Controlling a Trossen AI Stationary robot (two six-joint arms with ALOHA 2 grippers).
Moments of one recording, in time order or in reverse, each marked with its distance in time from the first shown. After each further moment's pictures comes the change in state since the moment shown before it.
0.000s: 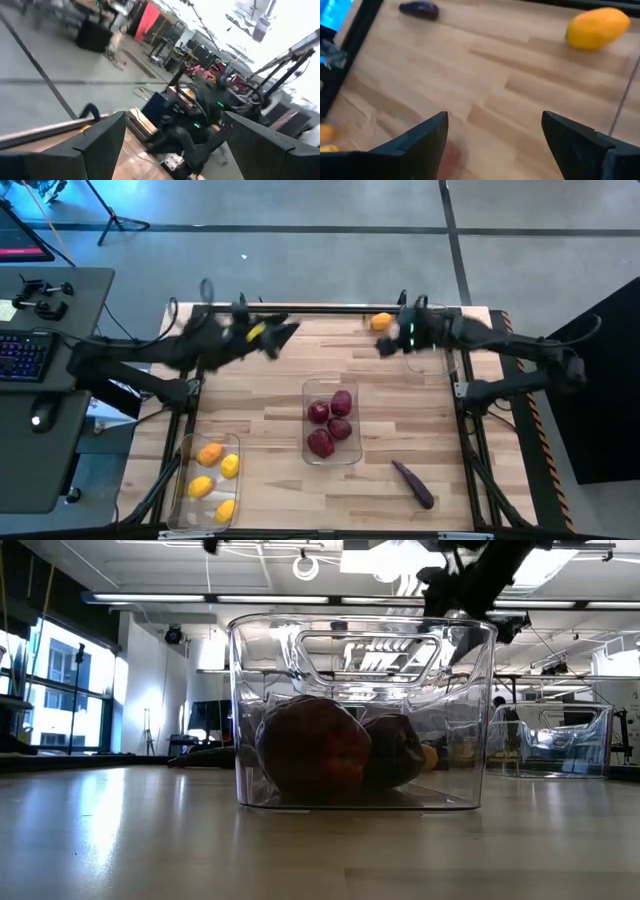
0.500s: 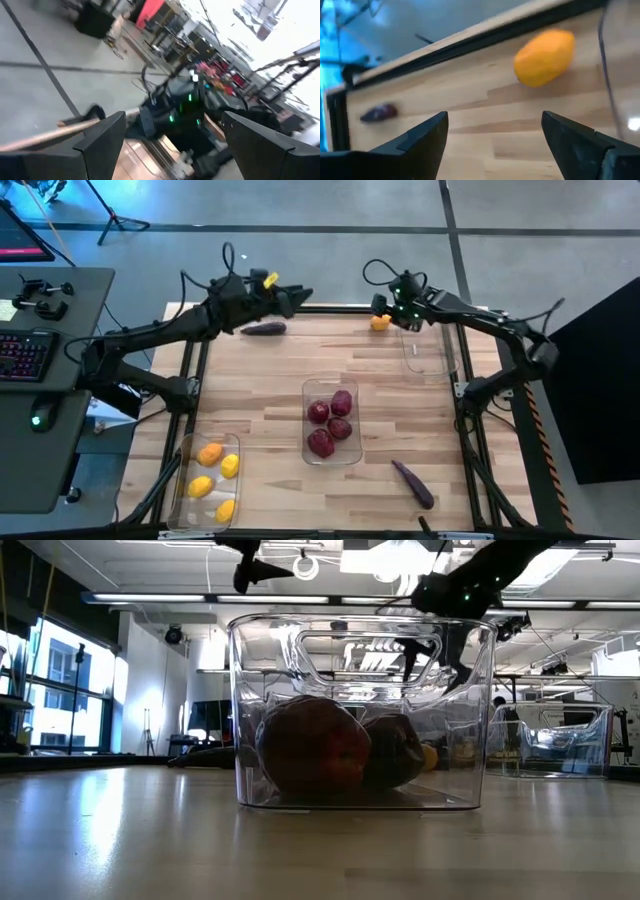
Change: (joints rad) left arm 0.387 0.160 0.086 0.021 0.423 -0.073; right arm -0.345 0.272 0.061 0.166 -0.079 0.292
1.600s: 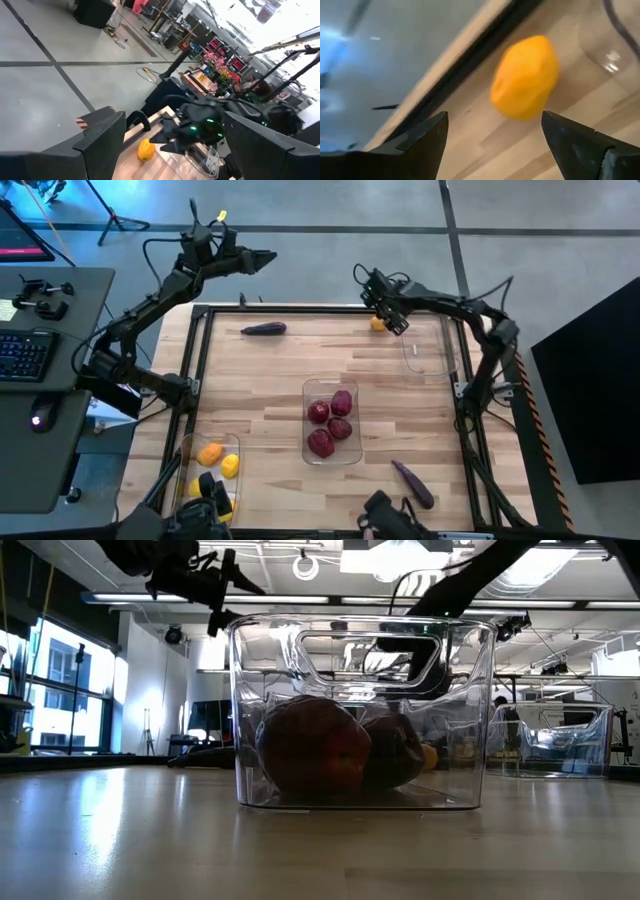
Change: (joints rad) left arm 0.666 0.094 0.007 -0.002 0.753 0.134; right arm -0.007 0.357 0.239 -0.128 0.177 0.503
